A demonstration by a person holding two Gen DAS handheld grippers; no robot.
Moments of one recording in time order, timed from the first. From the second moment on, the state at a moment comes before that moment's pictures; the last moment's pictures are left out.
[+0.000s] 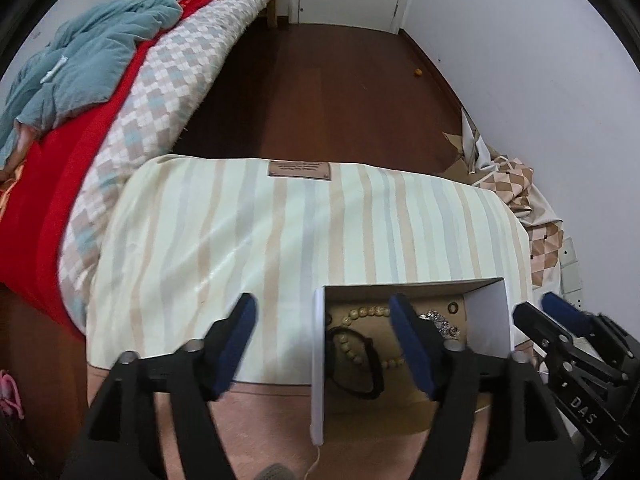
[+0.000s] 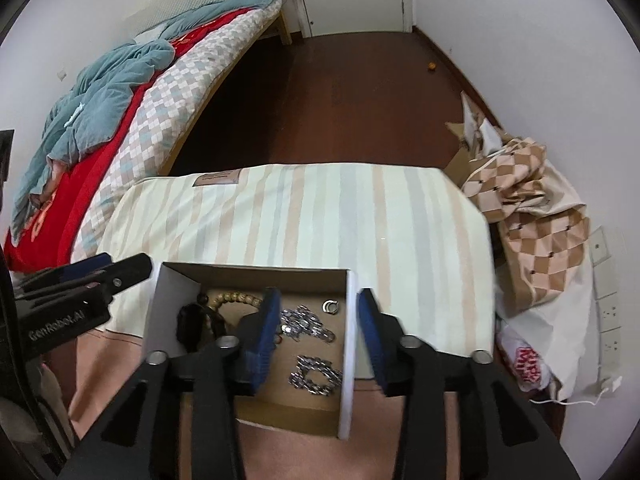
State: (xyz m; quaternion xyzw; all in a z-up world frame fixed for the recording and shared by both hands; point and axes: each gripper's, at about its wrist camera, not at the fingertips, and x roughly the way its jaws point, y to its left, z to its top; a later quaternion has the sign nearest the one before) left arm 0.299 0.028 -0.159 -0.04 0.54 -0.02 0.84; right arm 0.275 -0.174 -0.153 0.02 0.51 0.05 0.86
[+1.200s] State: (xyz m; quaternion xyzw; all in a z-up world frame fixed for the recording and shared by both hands) left arm 0.190 0.021 -0.109 -0.01 0.49 0.02 0.87; right arm 0.174 -0.181 -0.088 -0.02 0.49 -0.02 0.87
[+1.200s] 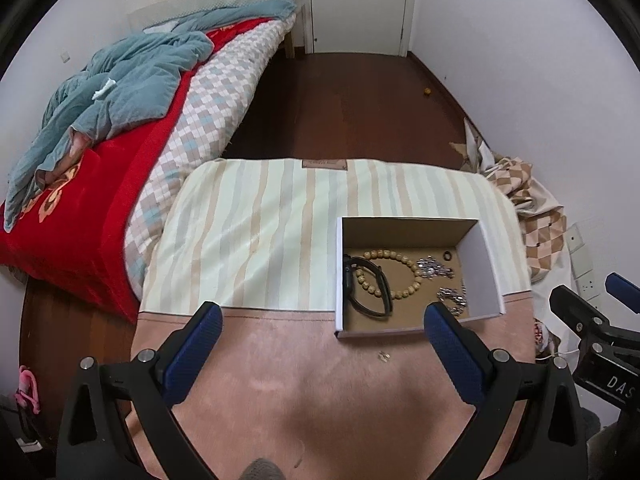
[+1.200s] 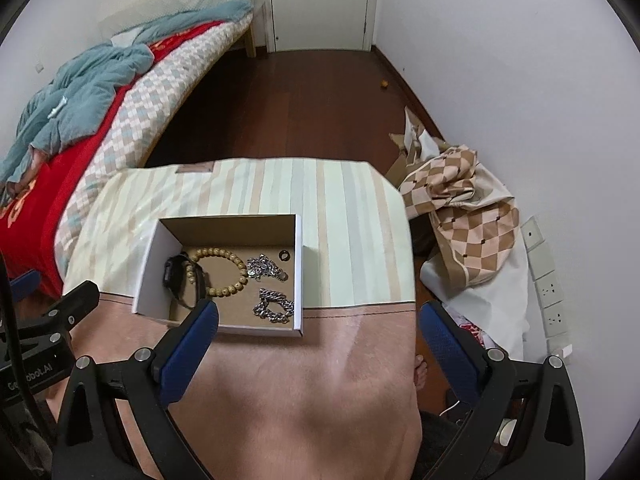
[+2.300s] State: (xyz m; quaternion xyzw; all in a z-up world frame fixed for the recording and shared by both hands) left arm 0.004 0.026 0.064 -0.02 0.36 0.03 0.93; right arm -0.047 -0.166 0.117 -0.02 0.32 0.02 0.95
